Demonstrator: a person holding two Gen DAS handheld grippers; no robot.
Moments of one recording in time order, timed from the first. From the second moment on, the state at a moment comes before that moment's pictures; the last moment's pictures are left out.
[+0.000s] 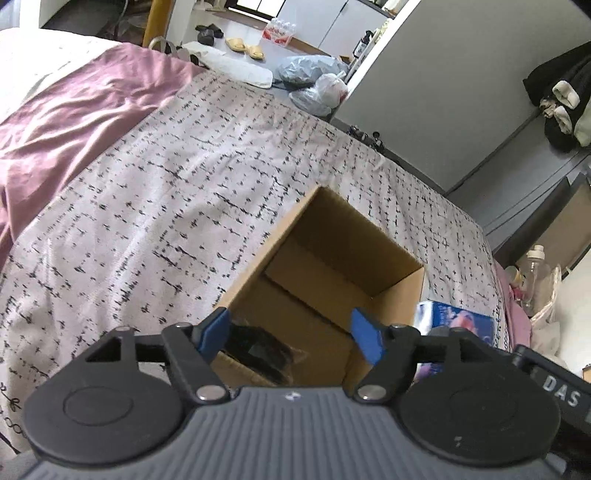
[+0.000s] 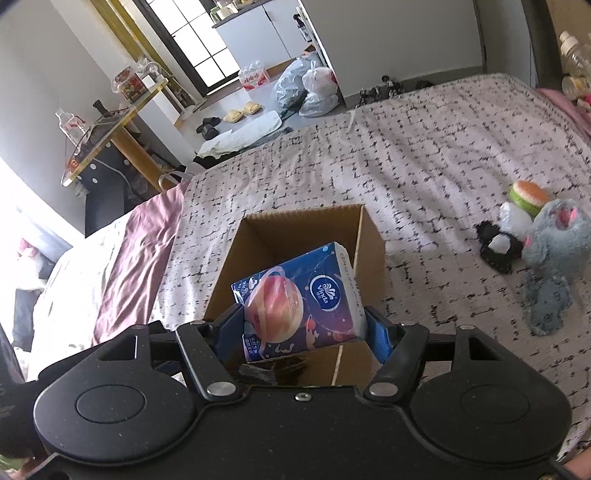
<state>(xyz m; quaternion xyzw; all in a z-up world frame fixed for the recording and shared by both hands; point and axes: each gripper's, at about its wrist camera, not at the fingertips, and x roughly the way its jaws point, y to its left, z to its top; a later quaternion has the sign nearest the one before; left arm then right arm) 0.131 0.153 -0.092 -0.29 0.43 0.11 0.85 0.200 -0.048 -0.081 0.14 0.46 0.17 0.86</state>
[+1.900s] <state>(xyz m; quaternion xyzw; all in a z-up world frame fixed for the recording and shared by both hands) 0.103 0.089 -0.049 -0.18 0.38 0.10 0.90 0.155 -0.152 -0.044 0.06 0.35 0.15 0.92</state>
